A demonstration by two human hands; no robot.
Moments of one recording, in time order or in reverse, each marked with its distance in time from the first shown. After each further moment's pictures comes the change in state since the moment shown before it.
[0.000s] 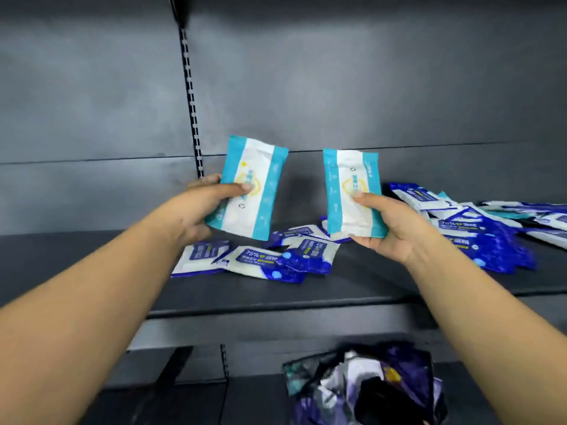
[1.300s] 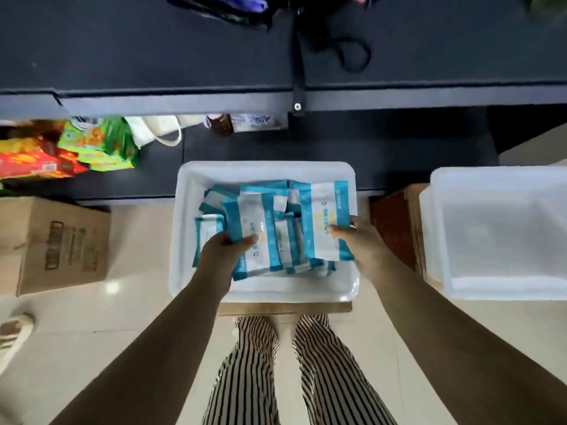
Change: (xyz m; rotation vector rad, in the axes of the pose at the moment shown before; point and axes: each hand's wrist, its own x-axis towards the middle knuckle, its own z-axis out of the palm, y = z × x) left_hand -0.433 -0.530 0.159 0.094 0.378 -1.097; right_hand -0.337 0.427 -0.360 -0.433 0.332 0.929
